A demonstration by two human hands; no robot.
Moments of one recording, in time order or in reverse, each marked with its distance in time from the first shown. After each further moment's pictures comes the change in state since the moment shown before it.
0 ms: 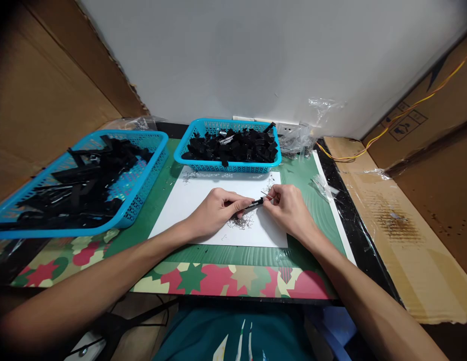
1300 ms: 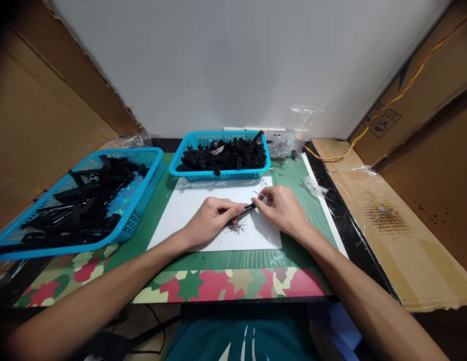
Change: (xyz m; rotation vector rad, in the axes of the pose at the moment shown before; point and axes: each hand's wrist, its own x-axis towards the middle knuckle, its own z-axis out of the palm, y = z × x) left_hand -0.001 0.002 -0.001 0.023 0.008 -0.004; right_hand 0.006 0.000 -0.009 -0.089 -0.025 -0.065
